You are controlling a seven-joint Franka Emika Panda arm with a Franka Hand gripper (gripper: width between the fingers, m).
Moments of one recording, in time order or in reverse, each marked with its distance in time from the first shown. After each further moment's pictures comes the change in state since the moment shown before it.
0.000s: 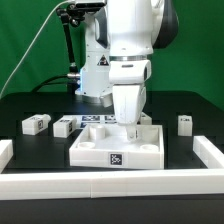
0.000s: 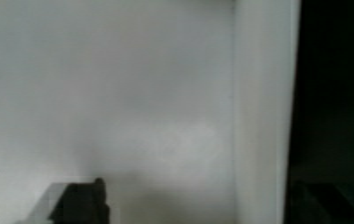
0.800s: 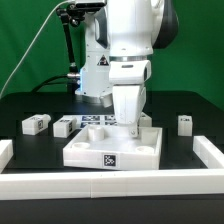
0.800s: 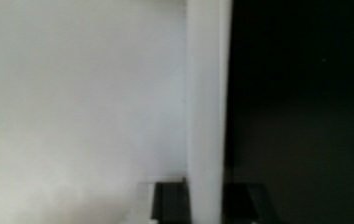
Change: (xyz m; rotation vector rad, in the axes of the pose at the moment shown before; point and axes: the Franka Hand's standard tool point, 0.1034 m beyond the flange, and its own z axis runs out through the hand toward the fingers) arm 0.000 -0.001 0.001 0.002 -0.001 0.000
